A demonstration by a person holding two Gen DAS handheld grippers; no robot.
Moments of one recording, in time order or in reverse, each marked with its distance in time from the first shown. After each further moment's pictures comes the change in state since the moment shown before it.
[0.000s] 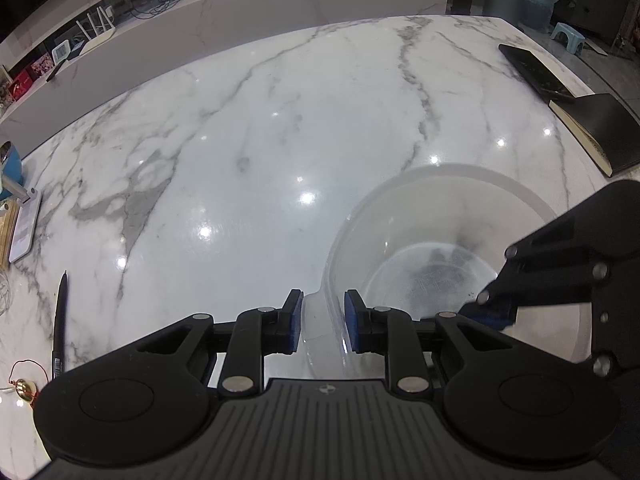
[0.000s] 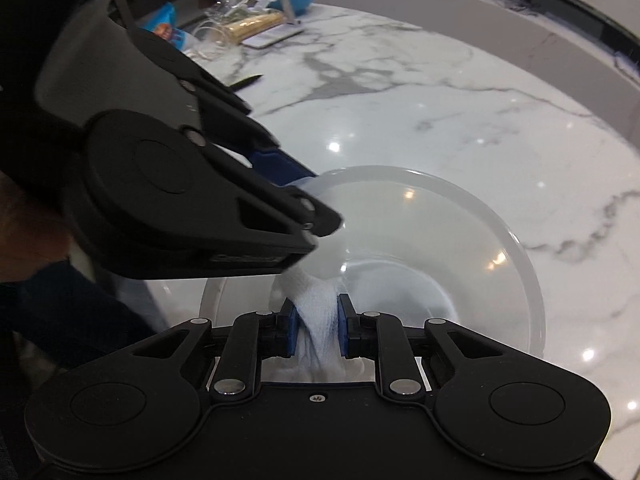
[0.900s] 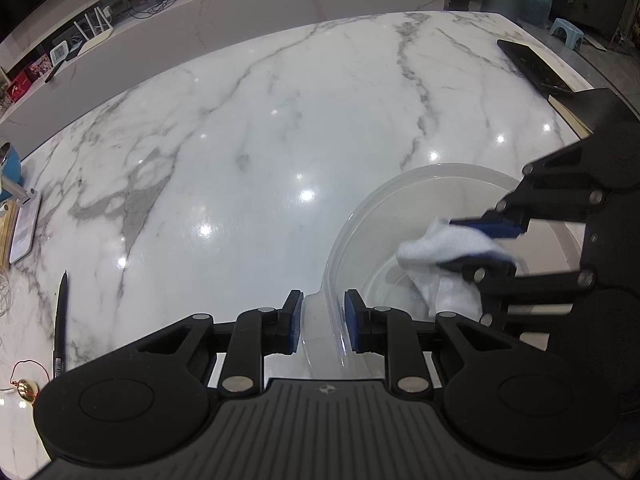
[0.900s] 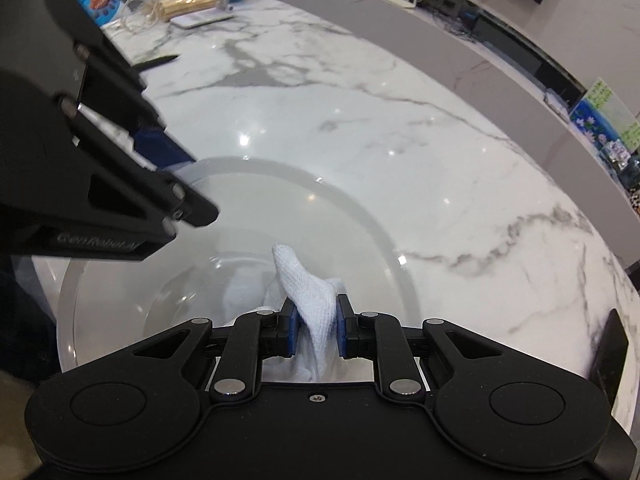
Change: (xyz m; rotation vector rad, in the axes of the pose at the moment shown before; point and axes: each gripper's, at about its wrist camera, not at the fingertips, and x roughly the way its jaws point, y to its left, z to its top) left arm 0.002 0.002 0.001 0.016 0.008 0.003; right arm 0.008 -0.012 -0.004 -0.104 0.005 -0.338
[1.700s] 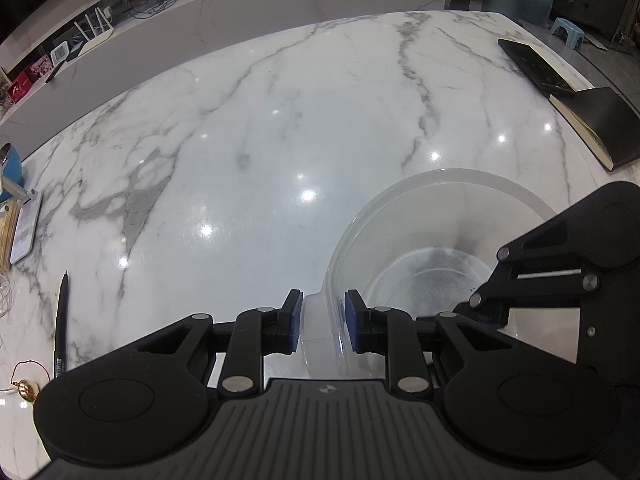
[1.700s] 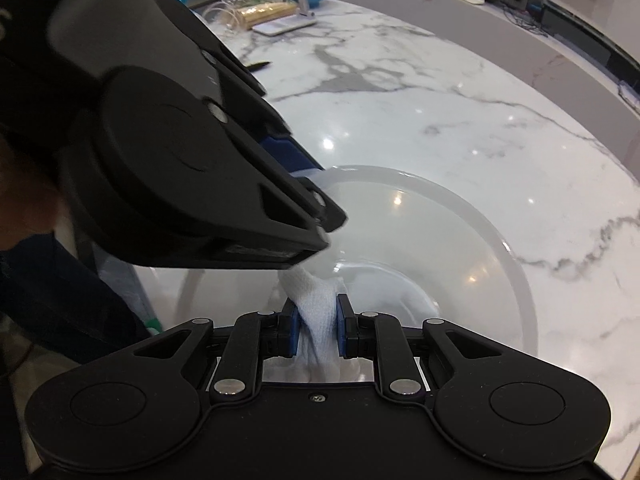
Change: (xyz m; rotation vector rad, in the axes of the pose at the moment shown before) left arm -0.001 0.001 -0.001 0.006 0.000 0.003; right arm -0.007 0.021 0.006 0.001 -0.008 0.244
